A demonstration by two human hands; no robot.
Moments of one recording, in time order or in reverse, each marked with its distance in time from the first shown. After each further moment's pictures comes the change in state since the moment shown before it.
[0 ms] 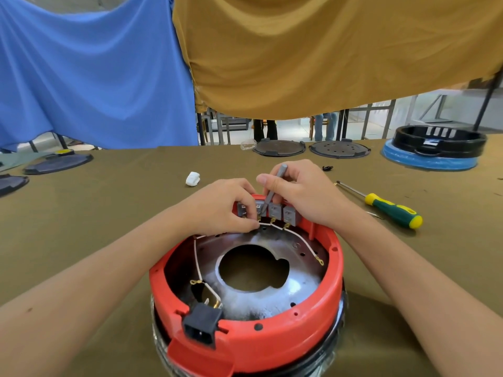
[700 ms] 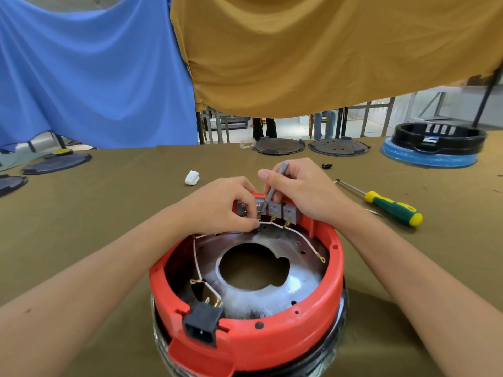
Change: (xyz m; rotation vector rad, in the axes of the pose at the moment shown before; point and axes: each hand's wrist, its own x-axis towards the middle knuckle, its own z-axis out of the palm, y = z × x) left_hand 0.000 -0.001 0.000 -0.020 -0.015 0.004; right_hand 0.001 0.003 0.001 0.055 -0.017 0.038
